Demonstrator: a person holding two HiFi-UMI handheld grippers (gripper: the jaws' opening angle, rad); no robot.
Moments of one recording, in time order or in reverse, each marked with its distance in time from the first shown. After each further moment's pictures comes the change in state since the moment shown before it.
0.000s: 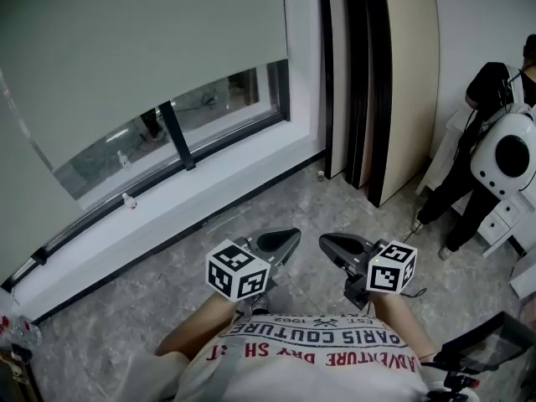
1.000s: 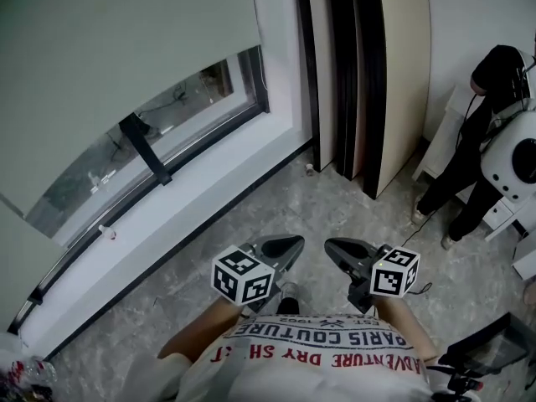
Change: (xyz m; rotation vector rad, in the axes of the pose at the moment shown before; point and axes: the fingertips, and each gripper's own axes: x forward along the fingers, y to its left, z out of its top) left arm 0.132 0.132 -0.020 -0.104 0.130 -0.121; right arm 0.054 -0.177 0.014 0.138 -0.004 -0.142
